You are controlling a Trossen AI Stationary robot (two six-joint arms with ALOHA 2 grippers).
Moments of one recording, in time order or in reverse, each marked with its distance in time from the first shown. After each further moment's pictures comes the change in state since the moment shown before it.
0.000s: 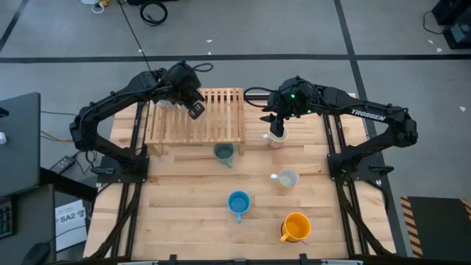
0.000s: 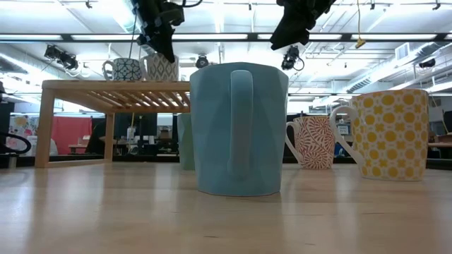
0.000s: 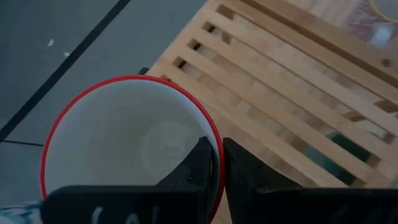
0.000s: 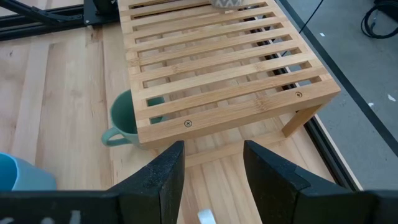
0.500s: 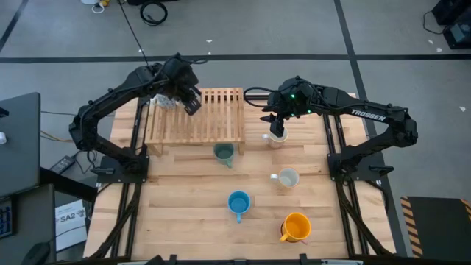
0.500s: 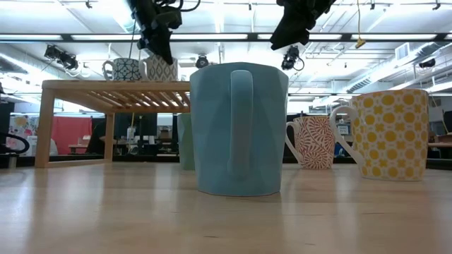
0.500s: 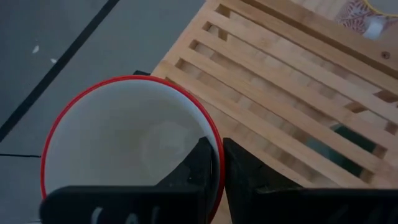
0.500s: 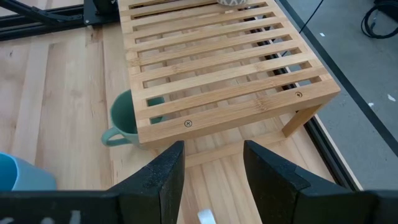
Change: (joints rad) left arm 0.095 0.000 0.000 0.006 0.101 0.116; right arm 0.000 0.000 0.000 0.000 0.000 0.000
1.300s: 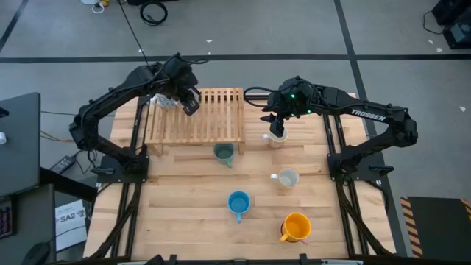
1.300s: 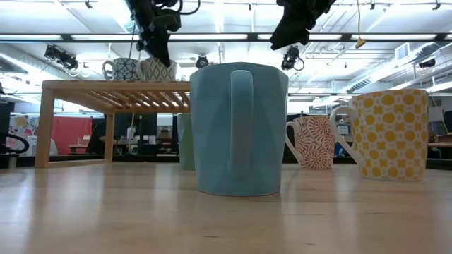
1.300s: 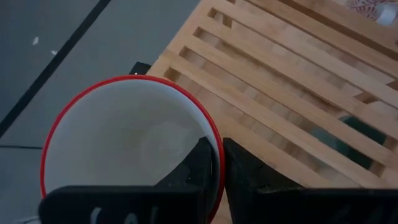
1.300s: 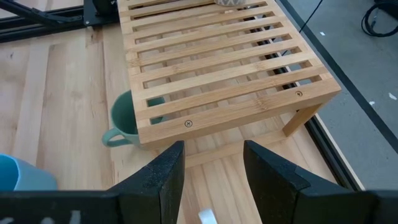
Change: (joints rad) left arm 0.006 0.012 0.000 -0.026 -0.001 0.003; right arm 0.000 0.000 0.000 0.000 0.000 0.008
